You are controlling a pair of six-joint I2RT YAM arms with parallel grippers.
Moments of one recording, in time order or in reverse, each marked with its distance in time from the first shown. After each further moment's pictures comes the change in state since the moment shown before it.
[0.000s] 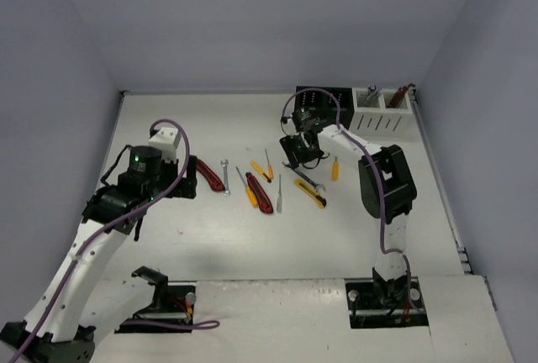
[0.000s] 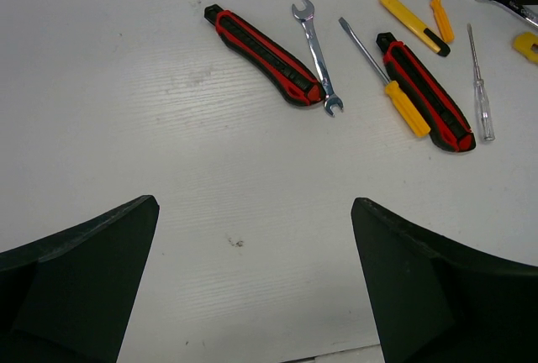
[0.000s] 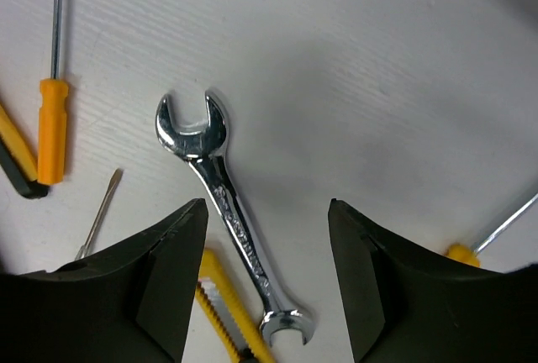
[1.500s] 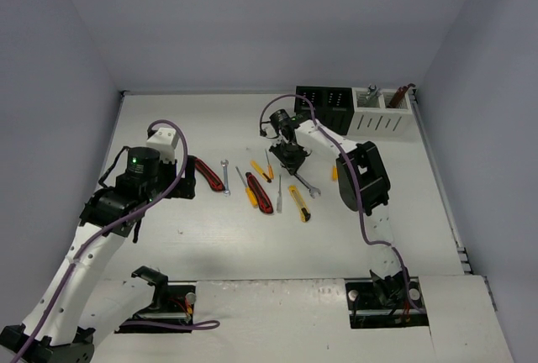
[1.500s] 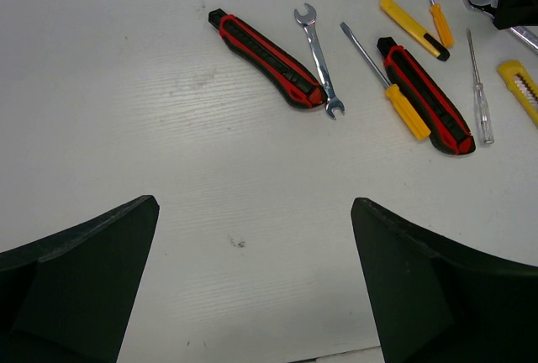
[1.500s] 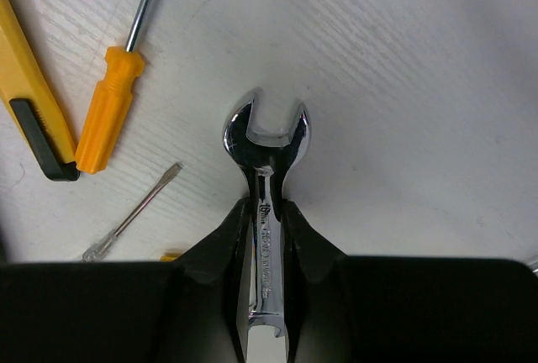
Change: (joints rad) left arm 0.000 -0.021 0.000 -0.001 -0.008 0.001; right arm 0.087 0.240 0.328 -0.322 0.008 -0.167
